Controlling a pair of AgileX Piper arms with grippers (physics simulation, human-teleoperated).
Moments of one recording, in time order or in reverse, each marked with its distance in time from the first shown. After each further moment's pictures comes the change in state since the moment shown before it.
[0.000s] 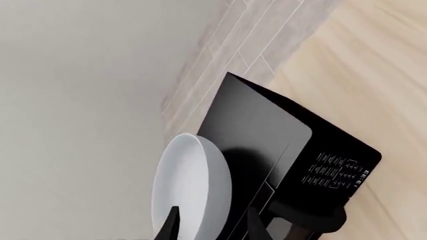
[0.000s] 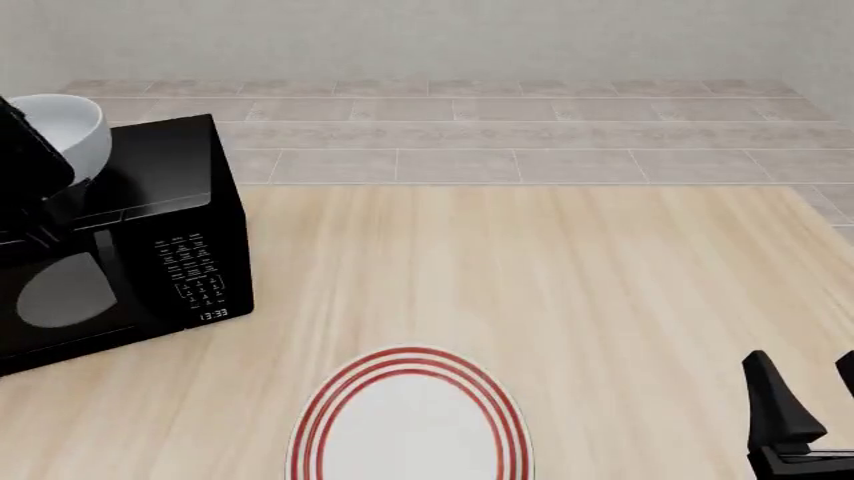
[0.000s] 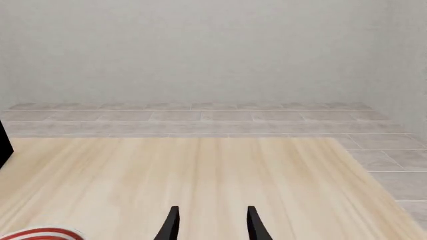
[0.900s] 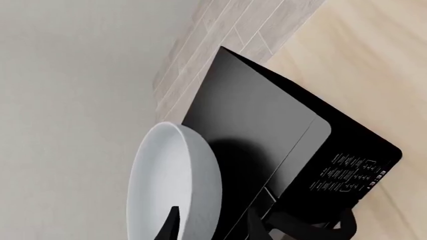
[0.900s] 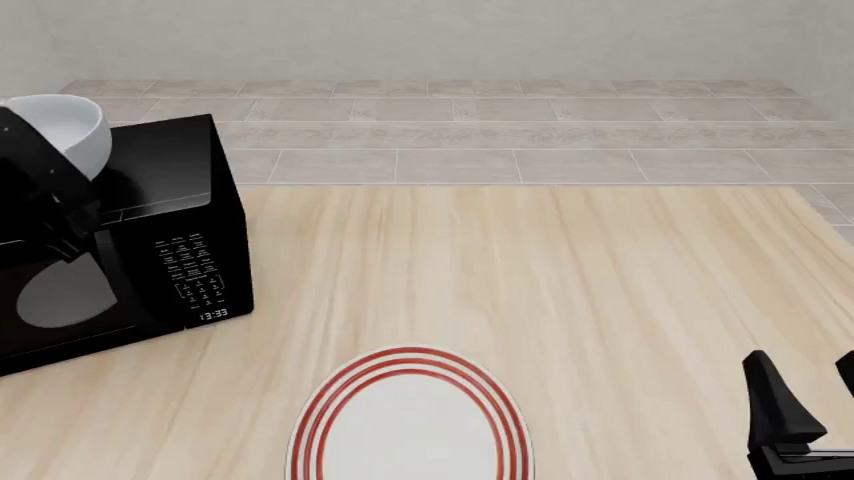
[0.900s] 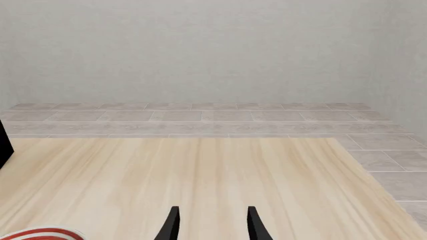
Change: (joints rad) left arm 0.076 0.176 0.043 -0.162 -0.006; right arm 0.000 0.000 0.000 0.000 0.000
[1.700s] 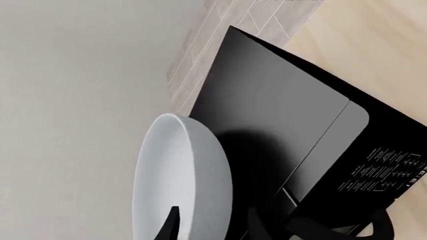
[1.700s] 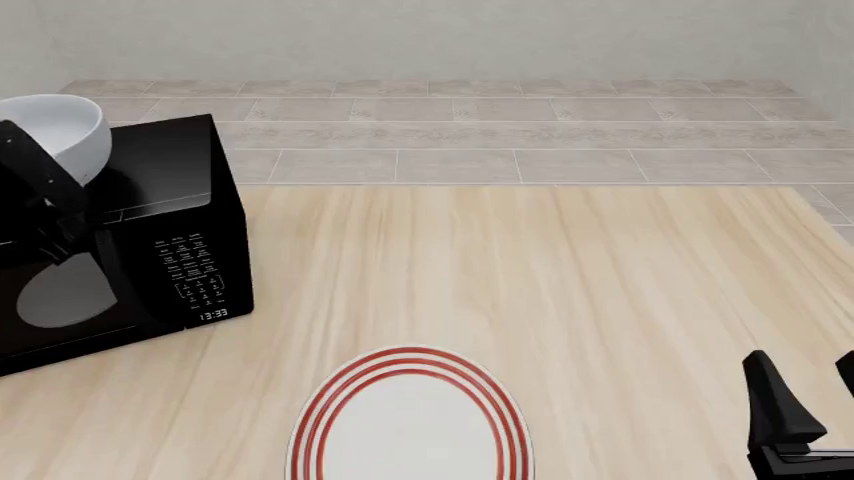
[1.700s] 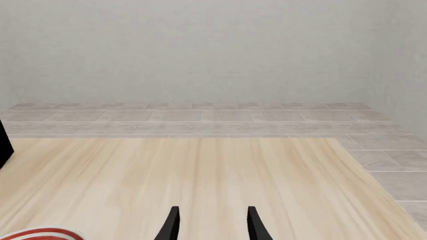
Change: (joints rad) left arm 0.065 0.090 0.005 -0.120 0.015; right arm 0.000 0.000 0.000 0.000 0.000
